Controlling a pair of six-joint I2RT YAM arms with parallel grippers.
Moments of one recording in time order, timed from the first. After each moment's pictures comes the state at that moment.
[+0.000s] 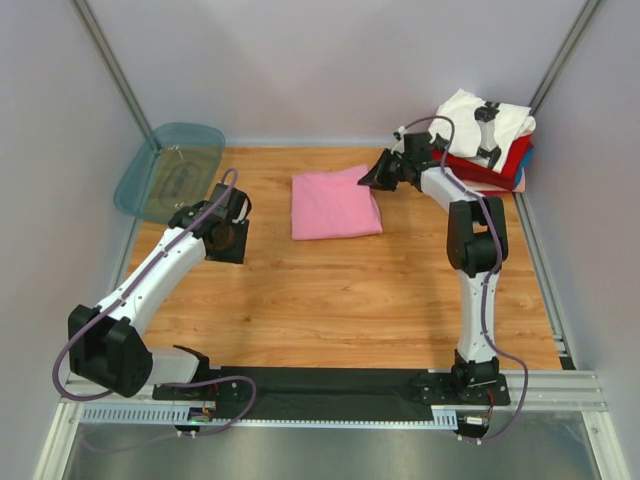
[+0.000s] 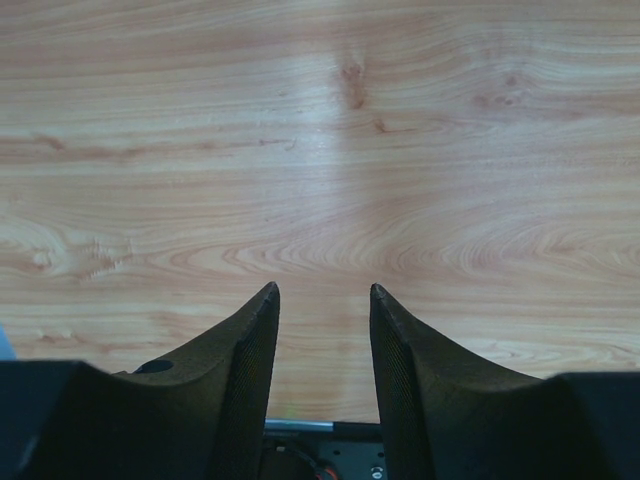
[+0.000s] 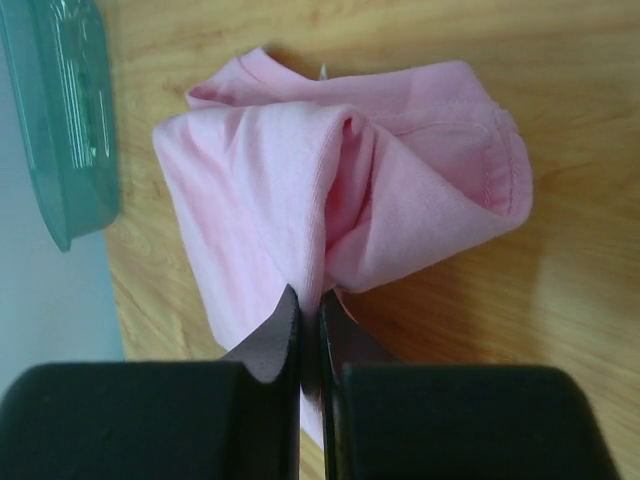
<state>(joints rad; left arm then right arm) -0.37 1.32 1.13 -0.95 -0.22 -0.23 0.19 2.28 1.79 -0.23 -0.57 0.66</state>
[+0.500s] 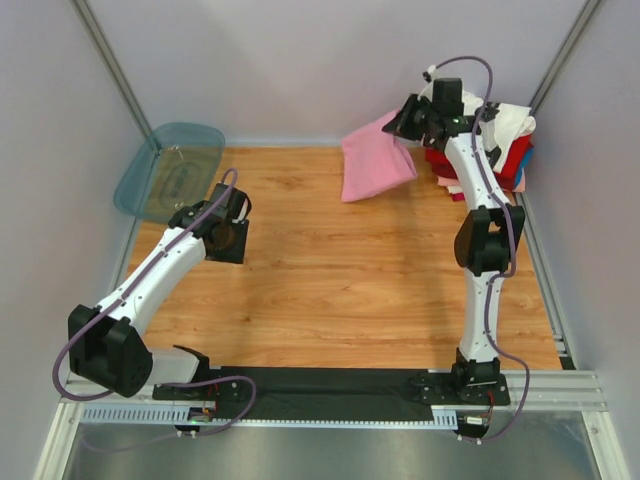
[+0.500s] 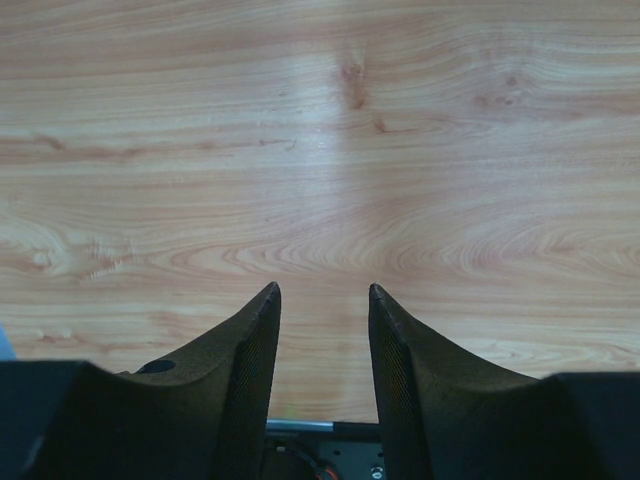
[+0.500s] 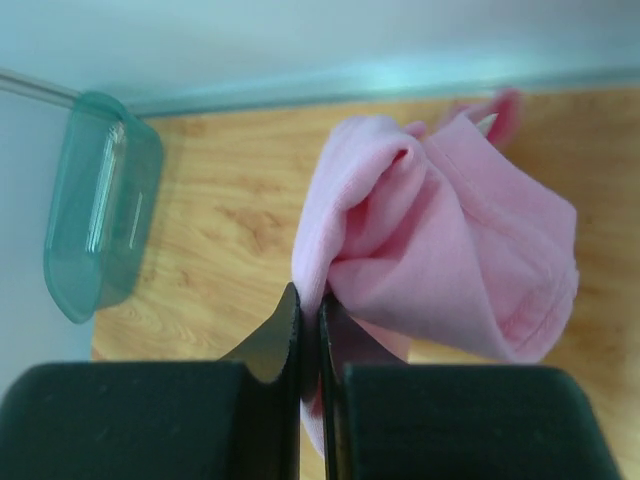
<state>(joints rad) -0.37 1.32 1.13 -0.95 -0.22 -0.23 0.10 2.27 2.26 -0.55 -0.45 0.53</state>
